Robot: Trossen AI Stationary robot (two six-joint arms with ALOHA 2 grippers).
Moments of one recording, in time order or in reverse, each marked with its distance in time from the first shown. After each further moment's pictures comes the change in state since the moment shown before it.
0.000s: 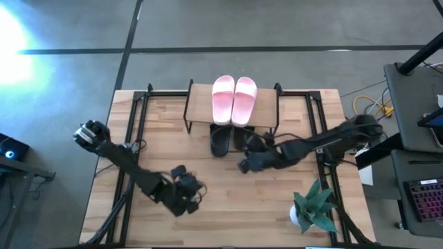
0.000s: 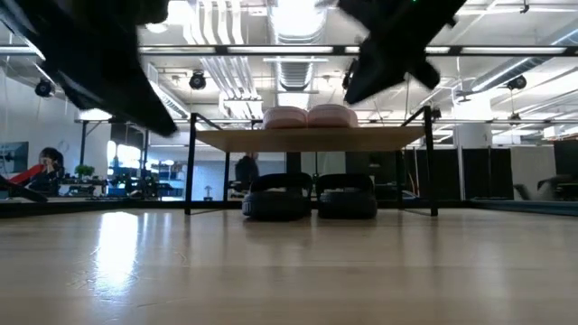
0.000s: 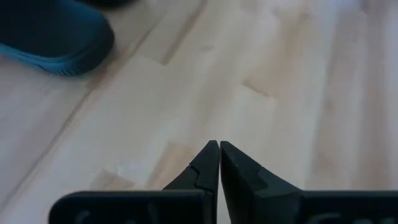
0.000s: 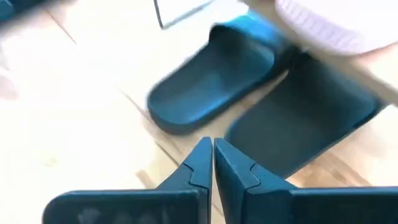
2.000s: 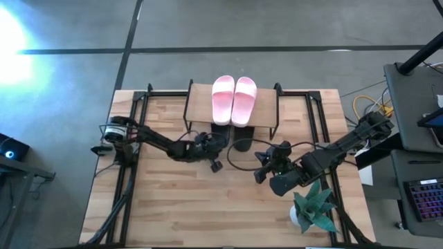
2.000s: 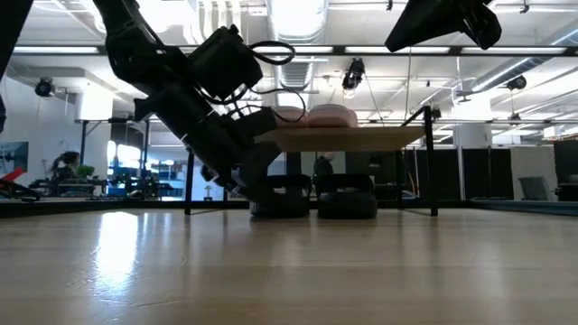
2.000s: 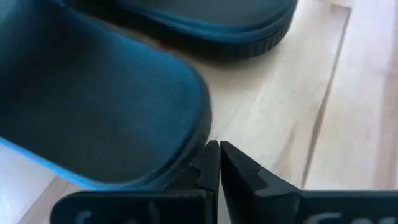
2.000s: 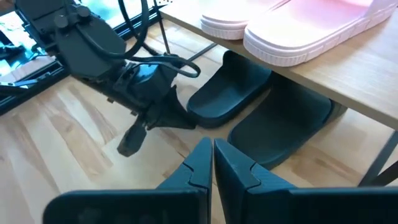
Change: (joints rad) left arm 0.601 0.264 -0.112 0.619 0.235 0.577; right arm 0.273 -0.143 -0.001 -0.193 0.302 0.296
